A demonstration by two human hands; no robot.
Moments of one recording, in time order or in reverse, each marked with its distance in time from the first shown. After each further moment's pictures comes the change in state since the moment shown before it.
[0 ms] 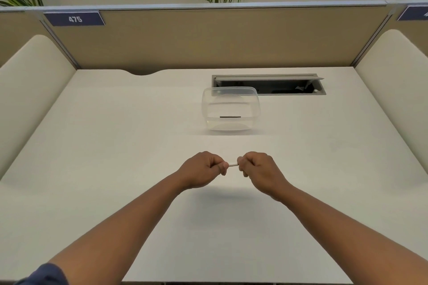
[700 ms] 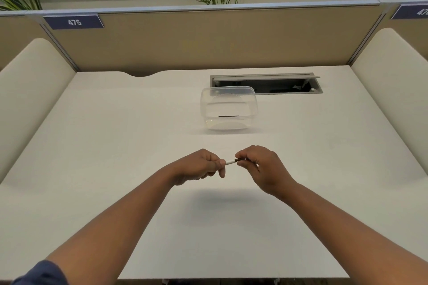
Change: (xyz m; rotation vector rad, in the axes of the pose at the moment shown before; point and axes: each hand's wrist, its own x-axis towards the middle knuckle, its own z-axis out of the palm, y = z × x) left_hand -0.007 0.007 -0.019 -0.303 -0.253 -0.073; right_hand -0.002 0.021 -0.007 -0.310 0.182 -0.637
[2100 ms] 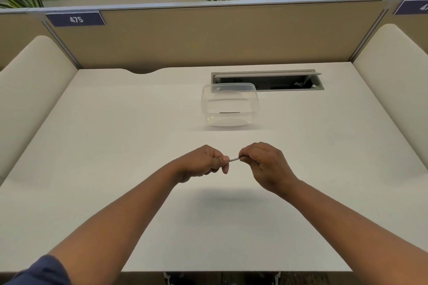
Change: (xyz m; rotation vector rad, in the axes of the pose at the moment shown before) left_hand -0.008 0.009 0.009 0.010 0.029 -0.003; right_hand -0.004 -0.007 -0.005 -0.122 0.077 -0.104
